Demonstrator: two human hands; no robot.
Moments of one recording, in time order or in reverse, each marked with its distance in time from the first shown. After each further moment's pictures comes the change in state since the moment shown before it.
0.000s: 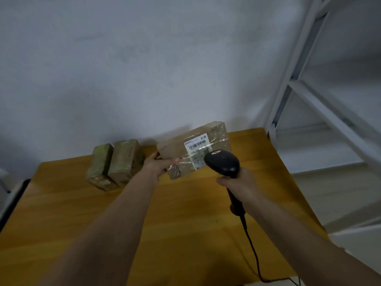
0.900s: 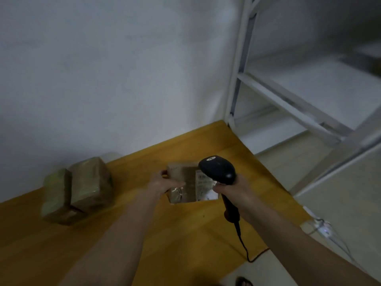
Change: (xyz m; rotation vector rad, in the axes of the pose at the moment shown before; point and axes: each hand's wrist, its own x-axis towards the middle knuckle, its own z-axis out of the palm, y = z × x) left_hand 0.010 -0.046 0.042 0.547 -0.324 -0.077; right_hand -0.035 0.035 0.002 0.107 0.222 0.100
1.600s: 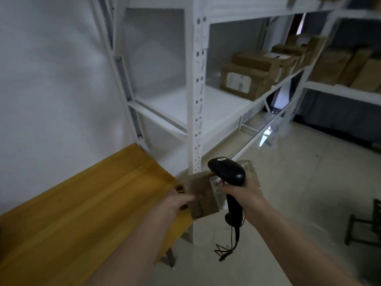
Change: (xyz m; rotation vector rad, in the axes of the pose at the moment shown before) left_hand -0.160 0.022 0.339 0.030 -0.452 0.079; right_hand -0.146 0.102 -0.290 0.330 0.515 -0.104
